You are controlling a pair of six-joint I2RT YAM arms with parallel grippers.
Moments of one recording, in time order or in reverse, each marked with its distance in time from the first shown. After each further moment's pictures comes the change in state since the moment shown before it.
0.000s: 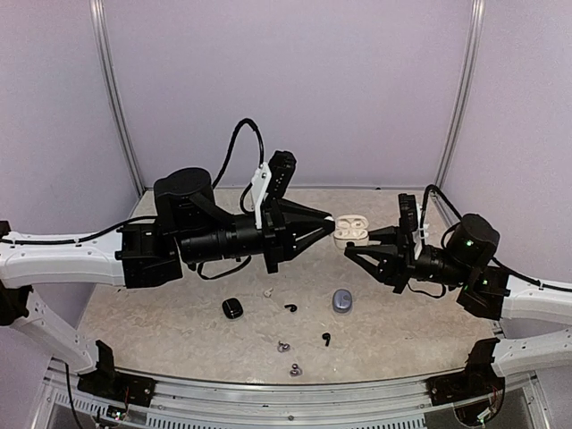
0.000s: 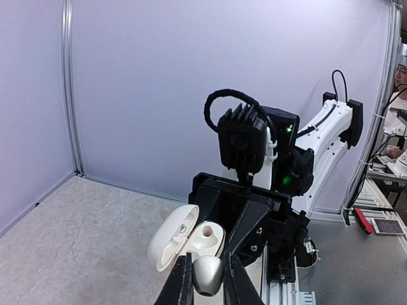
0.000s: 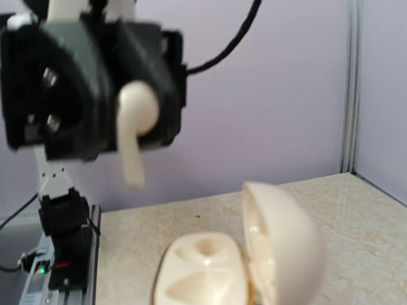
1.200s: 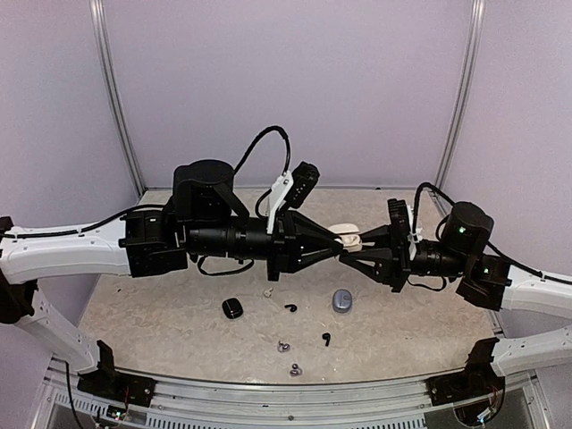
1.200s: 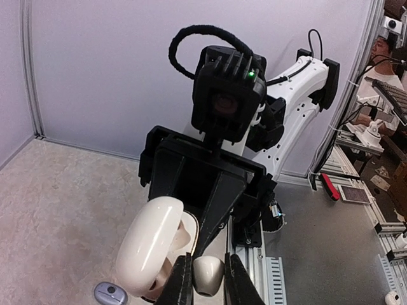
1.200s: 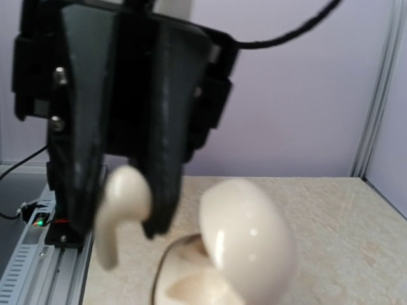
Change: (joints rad) left arm 0.003 0.043 0.105 -0.233 0.140 -0.032; right arm -0.021 0.039 0.094 -0.146 -0.101 -0.194
